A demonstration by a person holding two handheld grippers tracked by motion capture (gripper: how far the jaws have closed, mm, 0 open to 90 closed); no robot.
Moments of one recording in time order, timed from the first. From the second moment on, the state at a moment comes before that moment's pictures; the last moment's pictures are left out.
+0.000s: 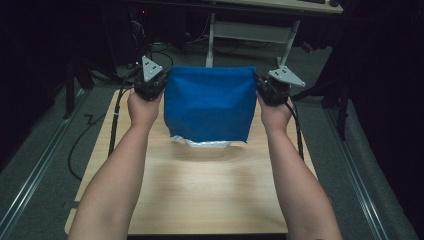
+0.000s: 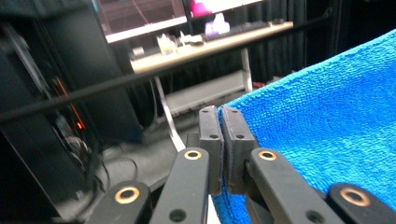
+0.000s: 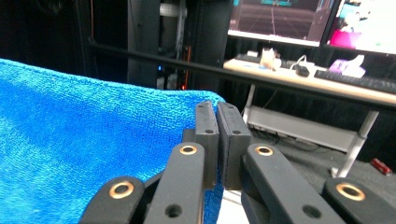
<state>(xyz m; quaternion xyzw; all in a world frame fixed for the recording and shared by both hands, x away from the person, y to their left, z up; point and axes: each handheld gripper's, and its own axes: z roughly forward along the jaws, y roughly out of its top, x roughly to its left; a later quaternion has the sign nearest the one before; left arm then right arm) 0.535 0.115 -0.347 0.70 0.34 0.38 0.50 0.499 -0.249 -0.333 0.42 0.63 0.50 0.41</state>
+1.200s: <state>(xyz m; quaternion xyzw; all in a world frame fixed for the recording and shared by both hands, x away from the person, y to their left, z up) 0.530 0.118 -0.470 0.78 0.38 0.21 0.45 0.500 -0.253 -0.451 0.46 0.70 0.44 0.32</state>
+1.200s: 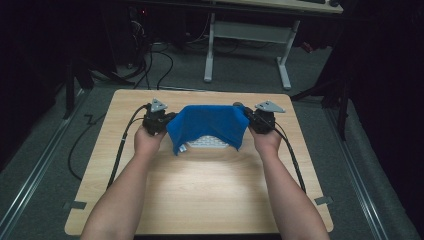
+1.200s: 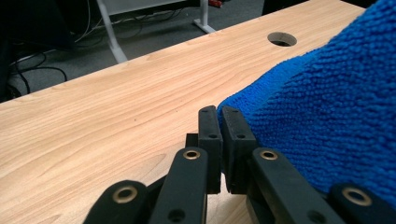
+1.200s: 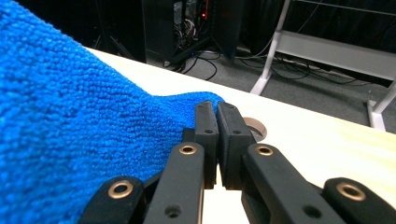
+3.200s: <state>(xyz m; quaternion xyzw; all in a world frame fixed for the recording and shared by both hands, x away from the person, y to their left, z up) 0.477 0.163 -0.483 0.74 0.44 0.25 0.45 0.456 -0.299 -0.460 0.50 0.69 0.40 0.34</state>
